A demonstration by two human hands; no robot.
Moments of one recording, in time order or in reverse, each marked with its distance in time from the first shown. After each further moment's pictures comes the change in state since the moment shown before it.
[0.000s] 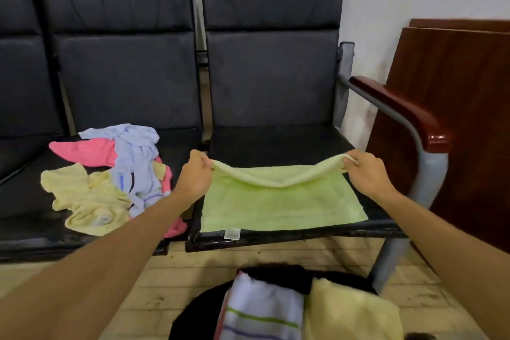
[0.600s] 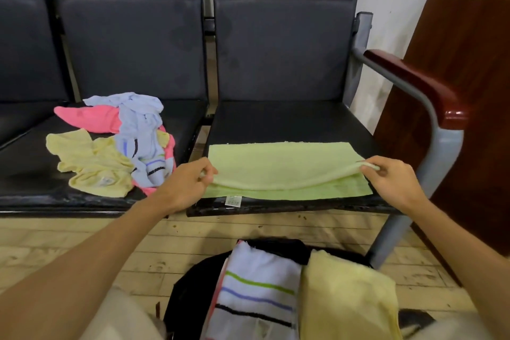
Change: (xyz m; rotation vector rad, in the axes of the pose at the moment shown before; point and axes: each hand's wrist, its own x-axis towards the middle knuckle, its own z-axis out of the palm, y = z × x) left_hand -0.059 -0.051 -0.009 0.186 -0.300 0.239; right_hand -0.050 0.051 0.006 0.015 -0.029 -0.081
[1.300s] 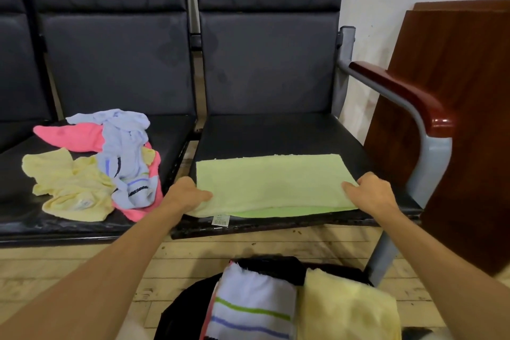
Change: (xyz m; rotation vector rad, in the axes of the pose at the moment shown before) left_hand 0.045 0.007 0.026 -0.076 0.047 -0.544; right_hand 0.031 0.021 0.043 -0.136 -0.064 0.441
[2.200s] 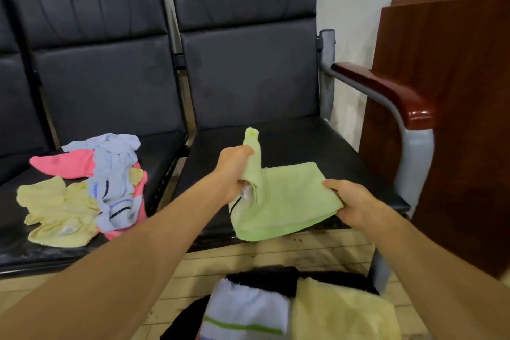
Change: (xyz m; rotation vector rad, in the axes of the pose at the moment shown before) left_hand -0.047 0.143 0.038 -0.819 -0.182 -0.009; right_hand -0.020 -0.017 -0.013 1.197 -0.389 0.434
